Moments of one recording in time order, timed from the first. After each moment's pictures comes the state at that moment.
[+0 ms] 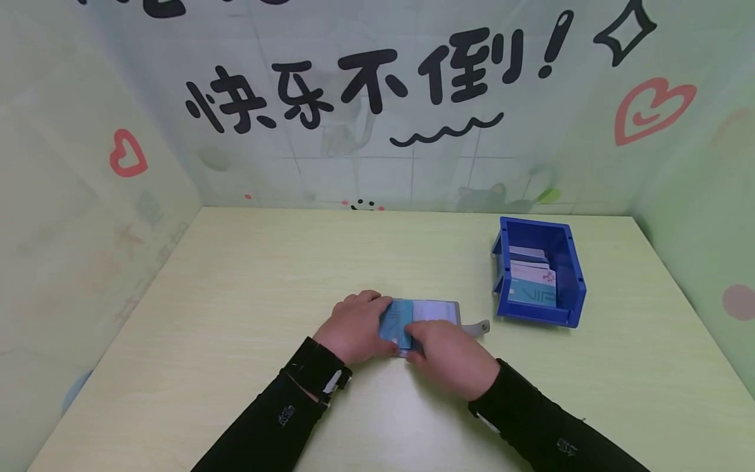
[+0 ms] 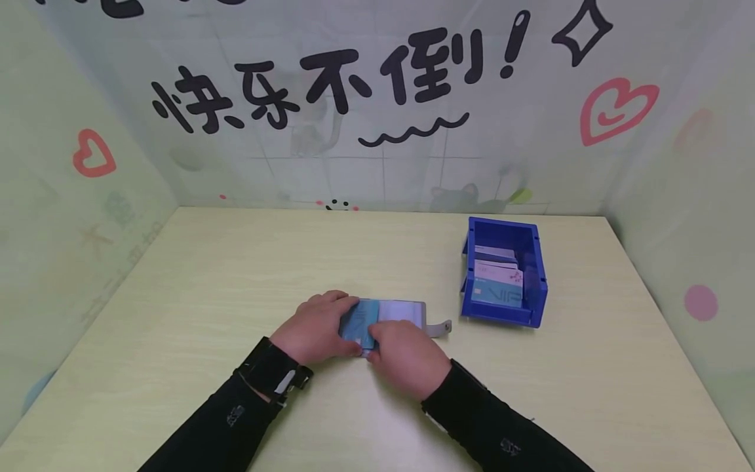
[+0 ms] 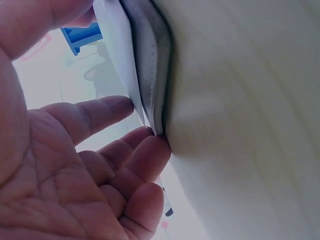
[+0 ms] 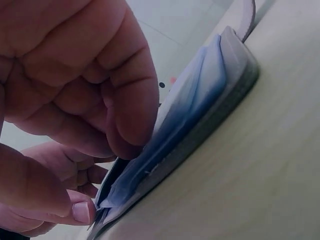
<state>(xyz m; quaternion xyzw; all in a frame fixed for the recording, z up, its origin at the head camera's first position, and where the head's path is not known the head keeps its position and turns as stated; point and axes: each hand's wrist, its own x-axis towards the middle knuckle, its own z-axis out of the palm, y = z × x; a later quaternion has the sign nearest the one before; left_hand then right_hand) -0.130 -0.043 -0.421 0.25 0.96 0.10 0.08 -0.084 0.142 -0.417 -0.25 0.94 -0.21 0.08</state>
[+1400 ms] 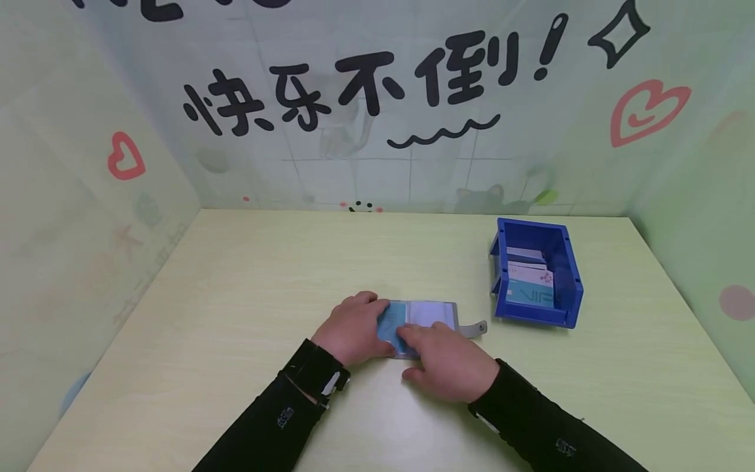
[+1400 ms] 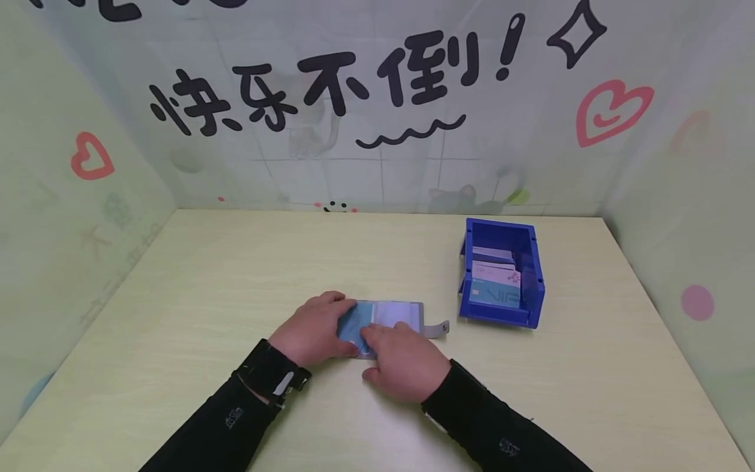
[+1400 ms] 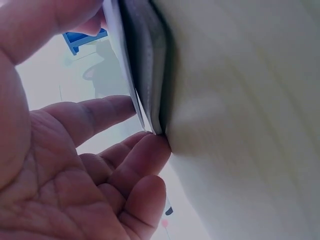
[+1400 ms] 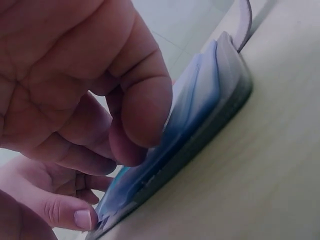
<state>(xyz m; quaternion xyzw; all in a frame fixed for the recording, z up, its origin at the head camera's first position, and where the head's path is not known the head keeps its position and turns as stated) -0.128 -0.041 -0.417 0.24 0.96 0.12 0.09 -0.077 0.146 -0.418 -0.27 0.94 -0.18 0.10</state>
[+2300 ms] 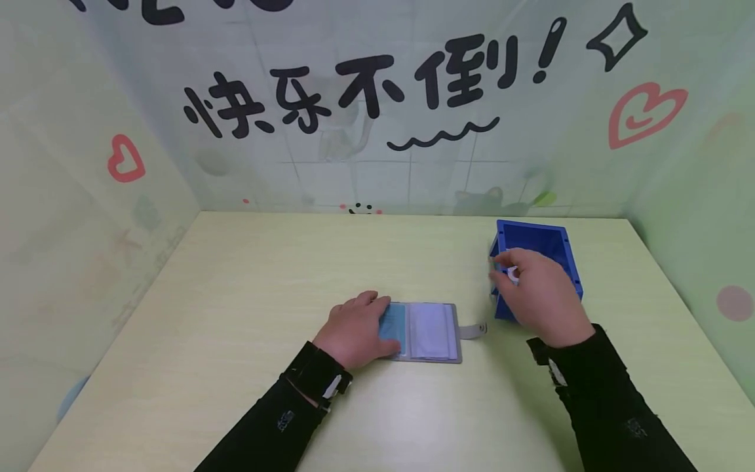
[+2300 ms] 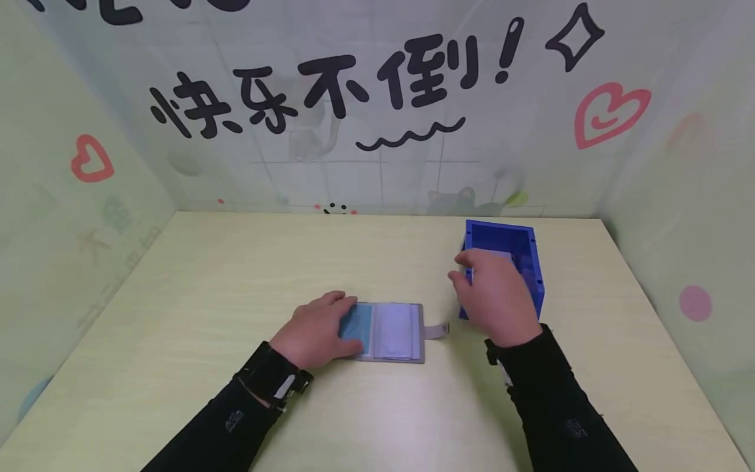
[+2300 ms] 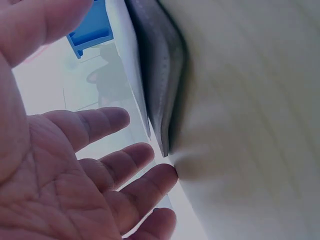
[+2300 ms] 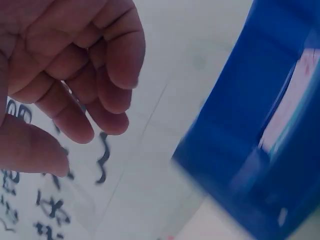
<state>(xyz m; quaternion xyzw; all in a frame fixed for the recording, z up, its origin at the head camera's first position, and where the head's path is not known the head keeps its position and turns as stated) -0.126 -0.042 -0.421 0.23 0.96 0.12 0.07 -0.109 0.242 -0.353 -0.05 0.96 -0.25 -0.07</state>
